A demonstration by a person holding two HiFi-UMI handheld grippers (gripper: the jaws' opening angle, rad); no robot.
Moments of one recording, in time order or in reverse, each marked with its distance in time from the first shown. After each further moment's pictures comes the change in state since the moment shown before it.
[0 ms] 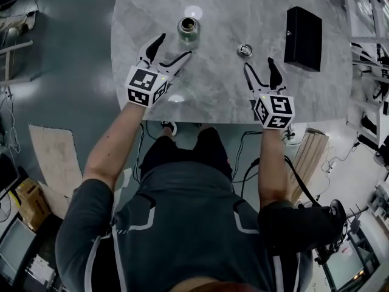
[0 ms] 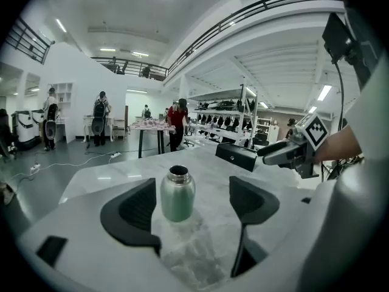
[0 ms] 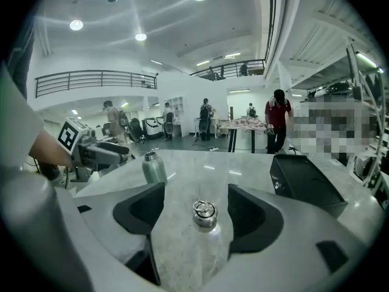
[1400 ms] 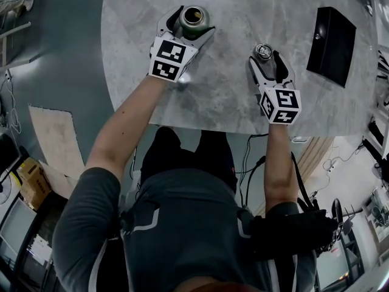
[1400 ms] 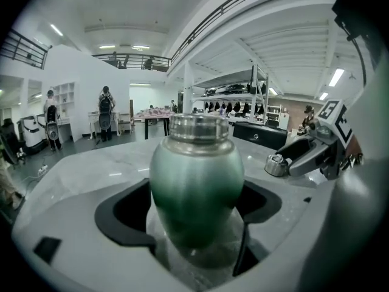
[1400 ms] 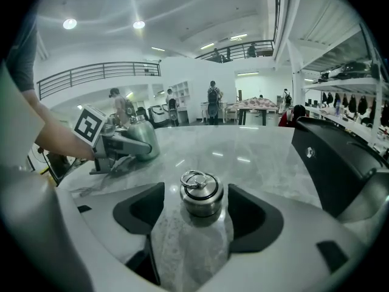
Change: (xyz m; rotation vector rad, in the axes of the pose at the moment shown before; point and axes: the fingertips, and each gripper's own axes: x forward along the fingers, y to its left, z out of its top) left arm 0.120 0.040 -0.064 0.022 0.103 0.089; right arm 0.091 -0.013 -0.079 -0.001 0.138 0.090
